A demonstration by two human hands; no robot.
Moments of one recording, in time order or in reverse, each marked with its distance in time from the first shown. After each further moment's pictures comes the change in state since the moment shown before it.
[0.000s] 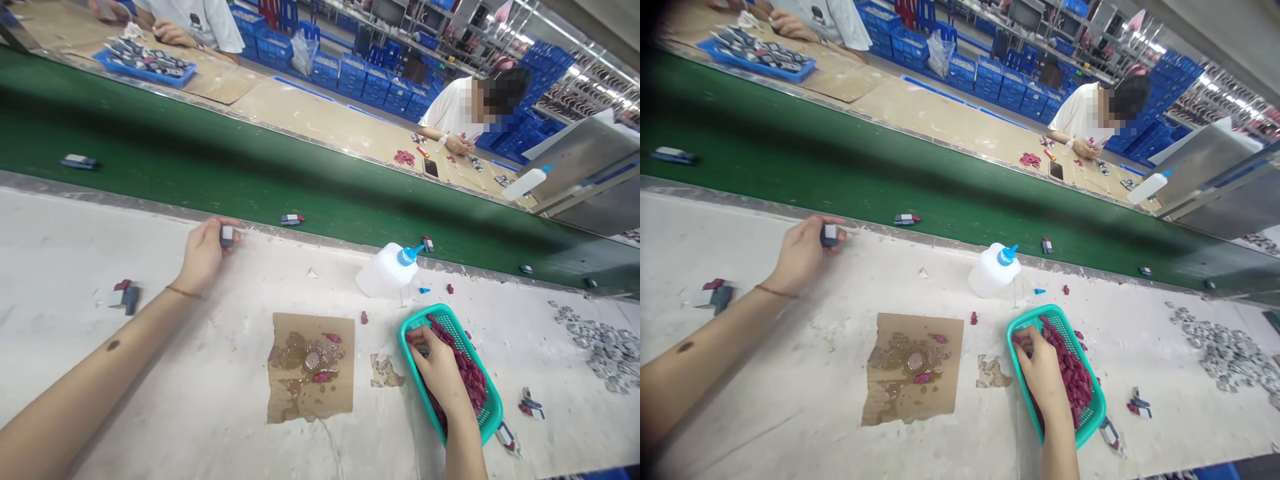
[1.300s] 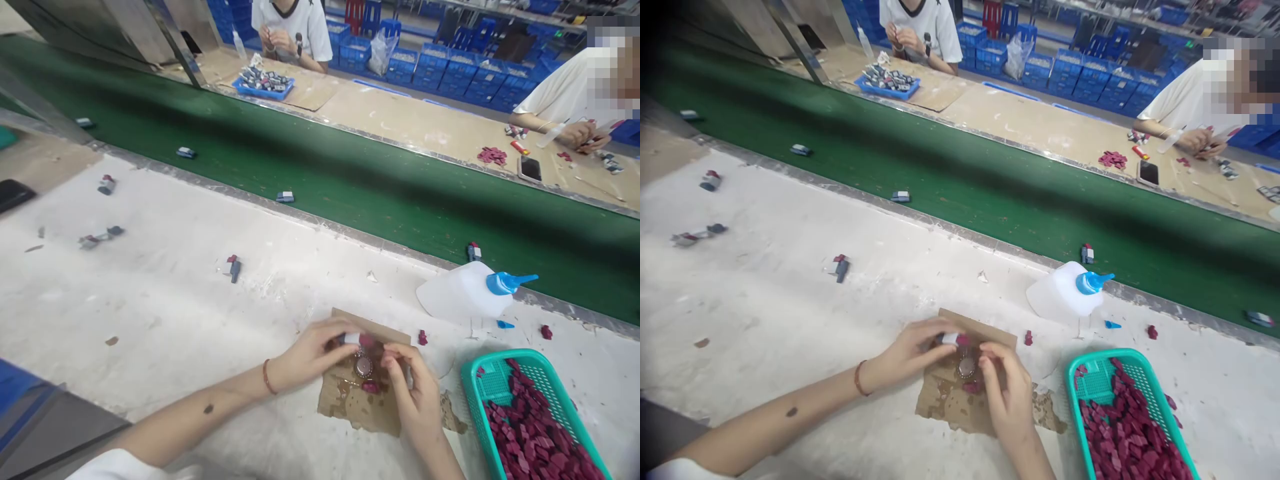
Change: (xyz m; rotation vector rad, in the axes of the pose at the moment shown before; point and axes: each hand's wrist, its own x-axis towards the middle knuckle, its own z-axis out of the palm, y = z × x) left_hand -0.139 -0.022 0.012 0.023 -0.724 0.223; right_hand -0.001 -0.075 0.097 0.362 -0.069 -0.366
